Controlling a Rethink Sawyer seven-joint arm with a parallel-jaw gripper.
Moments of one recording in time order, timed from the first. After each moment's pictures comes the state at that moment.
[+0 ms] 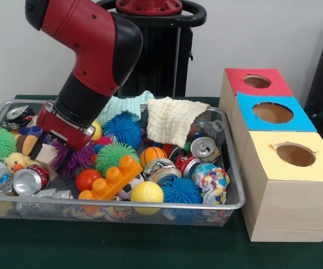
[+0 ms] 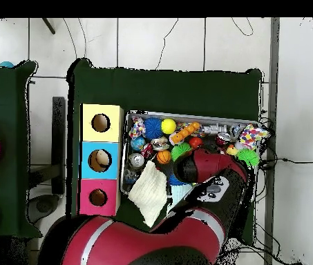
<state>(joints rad) -0.08 -0.19 -0.55 1.39 -0.21 0.11 1.95</state>
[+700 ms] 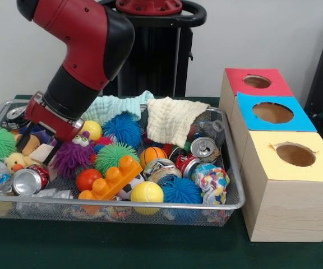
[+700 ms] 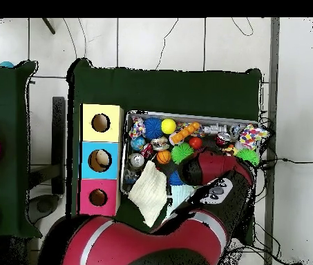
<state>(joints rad) -0.09 -0.18 -0.58 1.39 -0.24 0.12 1.95</state>
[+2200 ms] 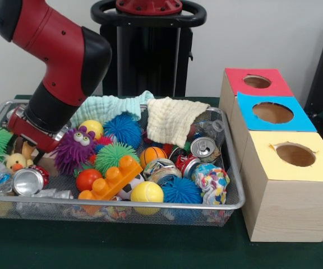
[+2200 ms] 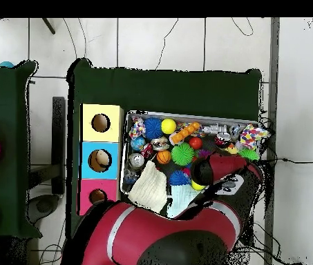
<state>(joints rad) -0.16 -0.10 -0.58 1.32 -0.27 0.12 1.95</state>
